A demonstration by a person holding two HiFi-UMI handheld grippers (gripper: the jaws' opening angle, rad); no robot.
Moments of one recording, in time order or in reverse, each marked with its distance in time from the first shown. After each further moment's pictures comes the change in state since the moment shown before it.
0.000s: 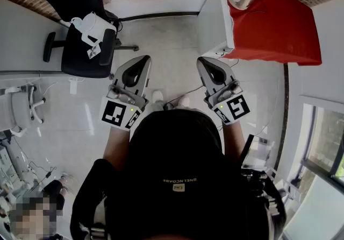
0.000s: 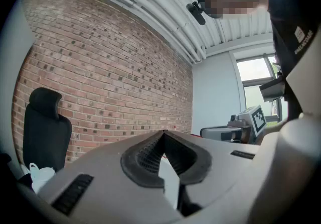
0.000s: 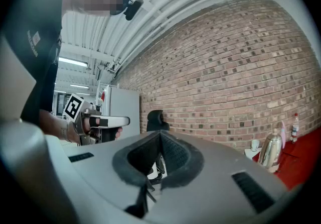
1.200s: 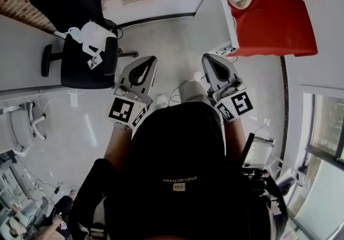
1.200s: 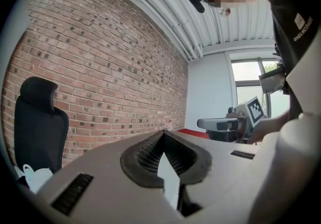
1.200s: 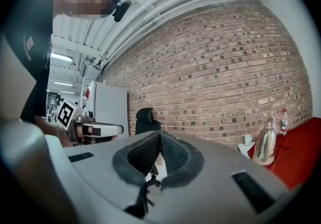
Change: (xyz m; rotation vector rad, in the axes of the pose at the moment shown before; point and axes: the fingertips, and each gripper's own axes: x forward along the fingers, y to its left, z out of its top) left arm -0.004 0.058 -0.028 -0.014 0.055 -0.108; right arm 0.052 0.008 -0.011 0.037 0.019 -0.158
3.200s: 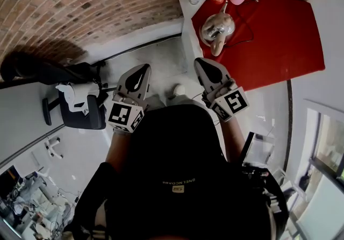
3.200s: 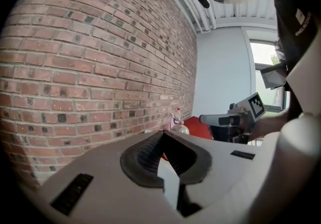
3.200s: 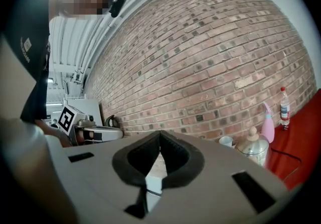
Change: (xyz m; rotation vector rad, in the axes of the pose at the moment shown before) left arm 0.395 0.050 -0.011 0.010 0.223 0.006; right arm 0.096 -0.386 -0.017 0.233 0.029 -0.026
